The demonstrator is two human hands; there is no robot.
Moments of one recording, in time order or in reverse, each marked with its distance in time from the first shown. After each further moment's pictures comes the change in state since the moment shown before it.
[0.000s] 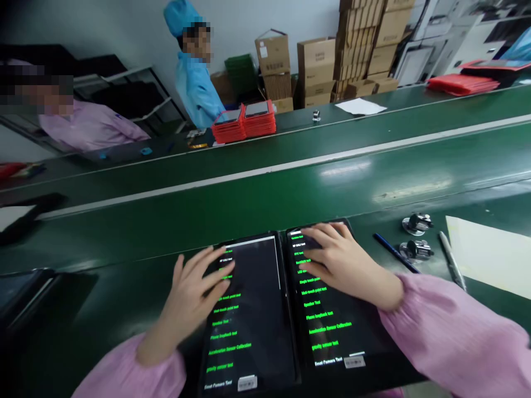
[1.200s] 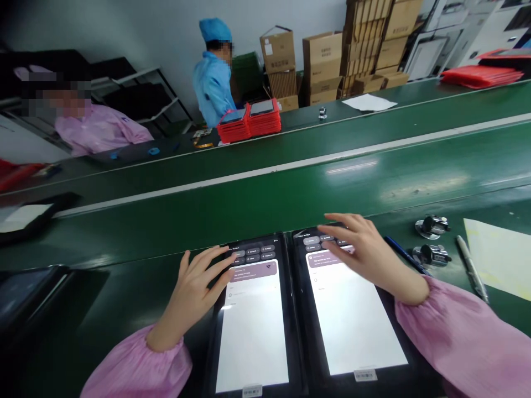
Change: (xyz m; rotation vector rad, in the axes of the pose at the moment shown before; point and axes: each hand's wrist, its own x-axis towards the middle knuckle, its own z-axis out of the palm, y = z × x) left_hand 0.005 -0.011 0.005 0.053 0.052 0.006; right_hand -0.017 0.029 0.006 0.277 0.112 0.263
